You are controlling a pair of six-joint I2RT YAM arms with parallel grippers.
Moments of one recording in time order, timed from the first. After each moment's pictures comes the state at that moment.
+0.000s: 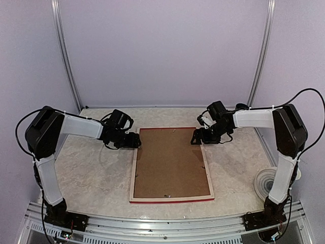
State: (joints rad) left arm -0.52 1.92 1.15 -0.13 0.04 -0.37; right arm 0.45 1.90 1.29 -0.42 -0.27 0.25
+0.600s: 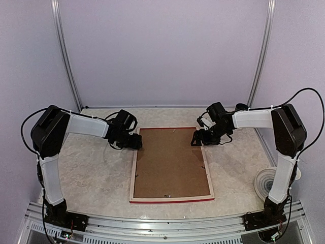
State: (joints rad) left arm -0.56 1.99 1.24 -0.21 -0.04 -0.32; right arm 0.45 1.92 1.29 -0.42 -0.27 0.24
